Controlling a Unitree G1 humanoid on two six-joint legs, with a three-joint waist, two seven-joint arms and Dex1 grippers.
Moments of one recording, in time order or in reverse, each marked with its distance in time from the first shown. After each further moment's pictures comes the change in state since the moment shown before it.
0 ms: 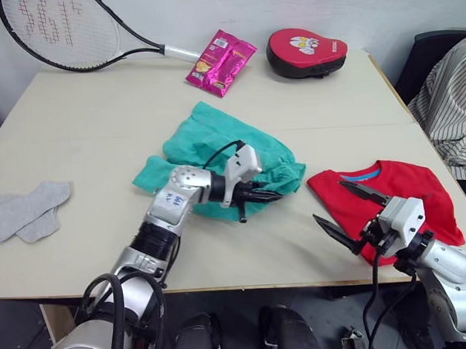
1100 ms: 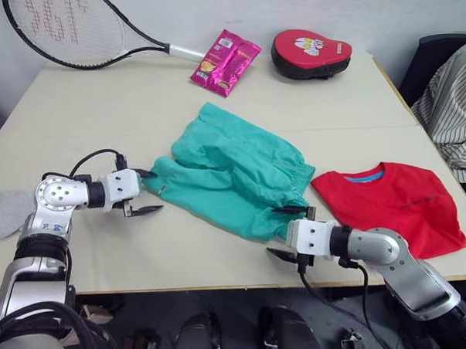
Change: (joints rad) left arm -0.012 0.542 0.191 0.694 0.331 -1.058 -0.005; right arm -0.311 -0.153 0.514 -0.075 -0.475 0.219 -0.045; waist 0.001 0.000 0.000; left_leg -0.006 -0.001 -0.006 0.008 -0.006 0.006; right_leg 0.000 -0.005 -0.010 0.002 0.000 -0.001
